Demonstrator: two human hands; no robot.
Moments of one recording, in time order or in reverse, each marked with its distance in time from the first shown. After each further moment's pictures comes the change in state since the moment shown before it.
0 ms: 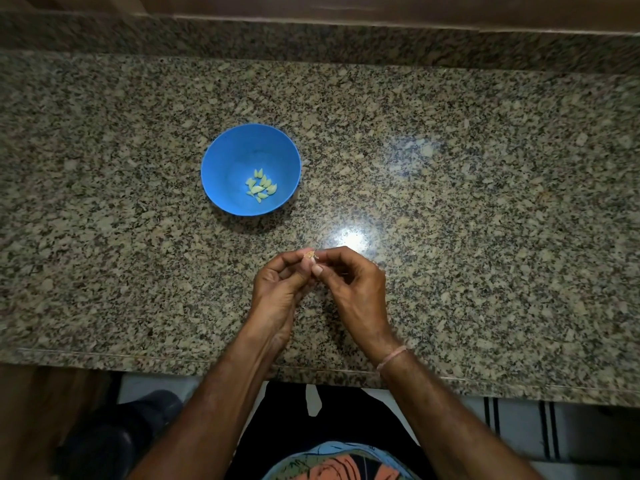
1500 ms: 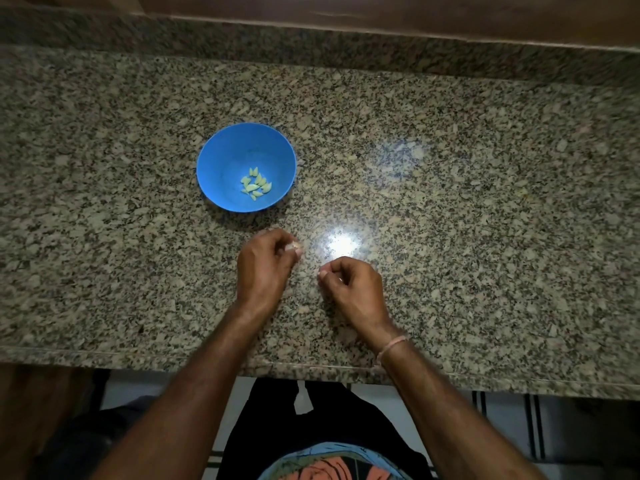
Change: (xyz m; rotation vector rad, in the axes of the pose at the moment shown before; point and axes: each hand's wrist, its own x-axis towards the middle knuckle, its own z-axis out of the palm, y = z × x) left_hand 0.024 0.021 -0.011 1.157 0.133 0.526; right_hand 0.005 0.023 -0.012 -0.325 -0.068 0.139
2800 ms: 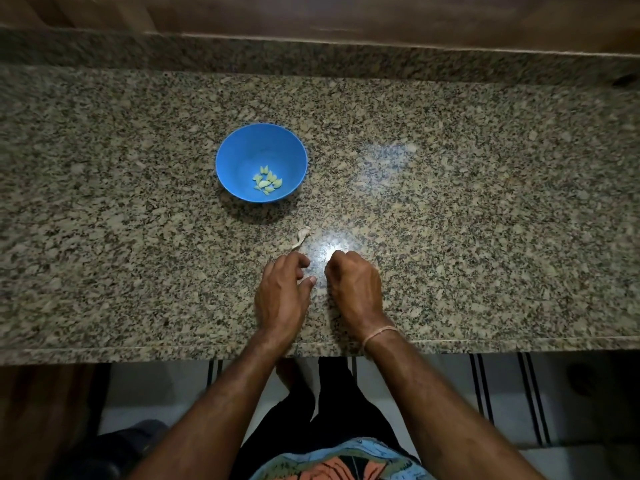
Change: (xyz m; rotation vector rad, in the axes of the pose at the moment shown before) left_hand -0.065 -0.034 0.001 0.196 -0.047 0.110; right_hand -0.032 -0.004 0.047 -0.572 0.274 -0.244
